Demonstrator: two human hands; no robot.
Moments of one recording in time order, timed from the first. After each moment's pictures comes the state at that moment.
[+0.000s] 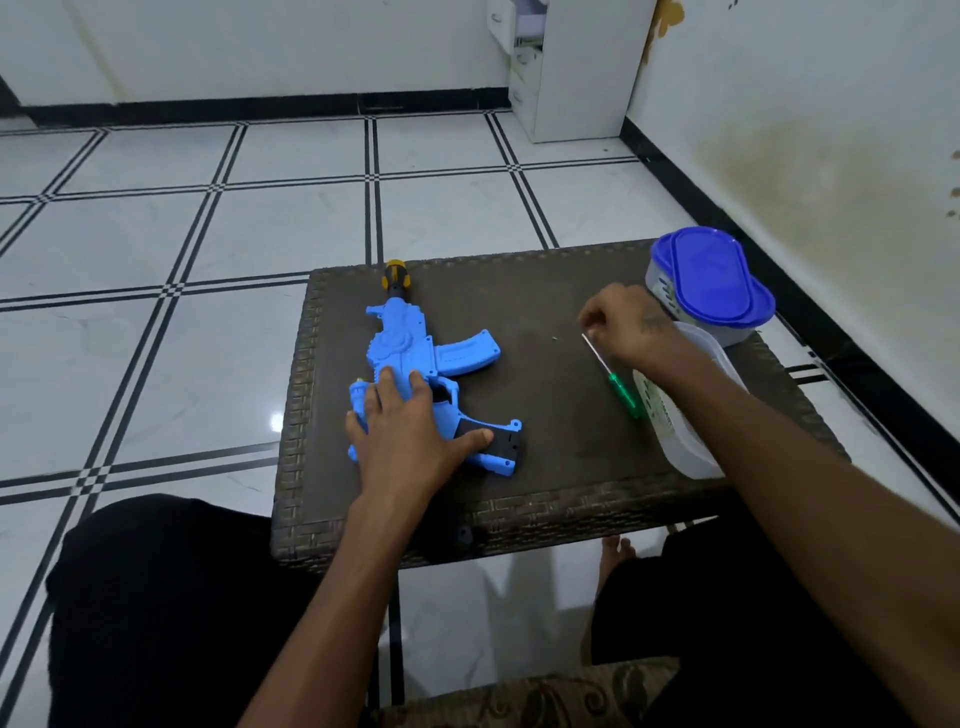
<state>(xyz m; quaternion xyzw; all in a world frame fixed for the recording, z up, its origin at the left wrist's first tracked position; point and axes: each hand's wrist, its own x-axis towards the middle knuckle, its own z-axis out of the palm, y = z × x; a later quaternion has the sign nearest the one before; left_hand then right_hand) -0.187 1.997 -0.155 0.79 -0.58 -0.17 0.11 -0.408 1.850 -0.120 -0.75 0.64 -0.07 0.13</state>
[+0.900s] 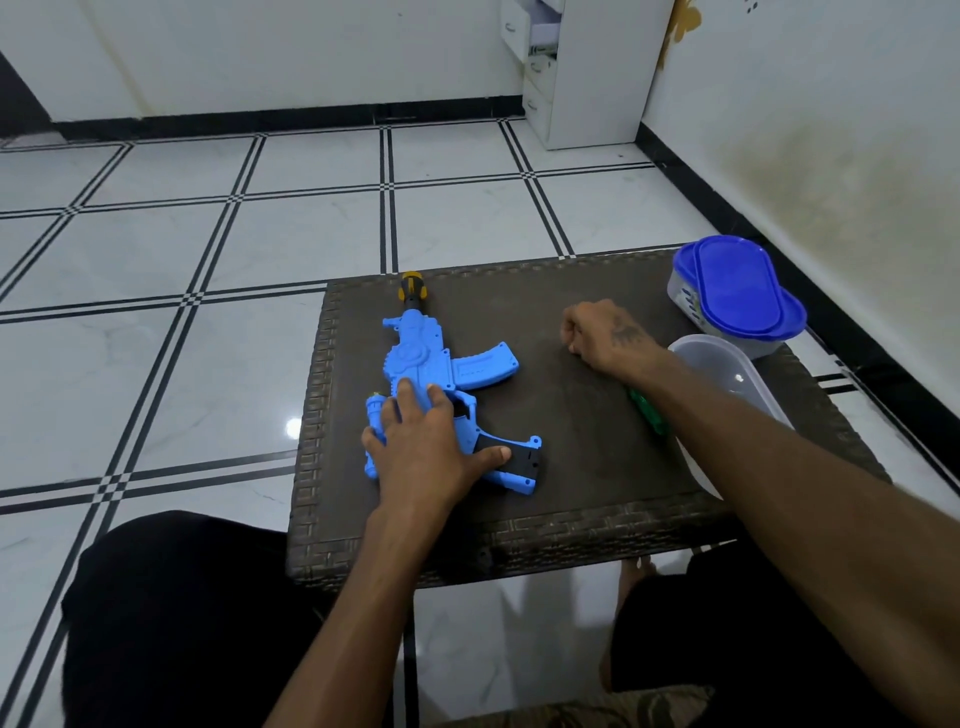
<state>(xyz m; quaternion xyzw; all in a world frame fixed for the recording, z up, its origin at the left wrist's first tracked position) -0.188 1.992 -0.145 0.79 -0.59 -0.18 0.07 -0.385 1.815 -0.154 -0.81 0.57 -0.06 0.15</state>
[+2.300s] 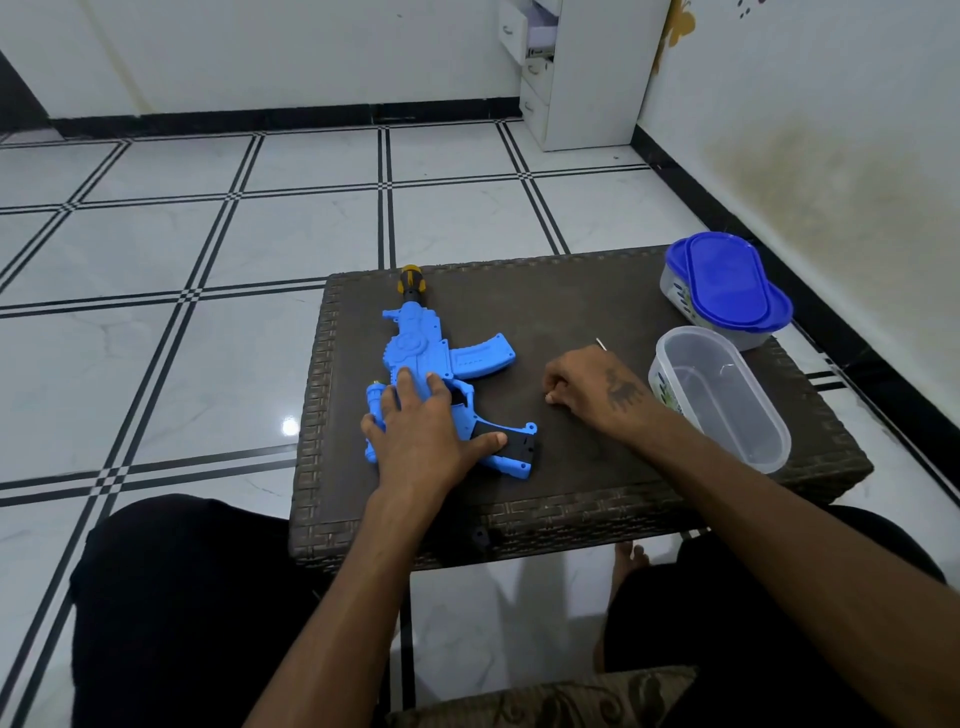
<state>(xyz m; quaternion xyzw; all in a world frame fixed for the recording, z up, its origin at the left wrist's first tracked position) -0.187 1.993 -0.148 0.78 -0.59 -0.18 0.07 -0.372 1.888 -0.151 -0.83 0.54 0.03 0.14</state>
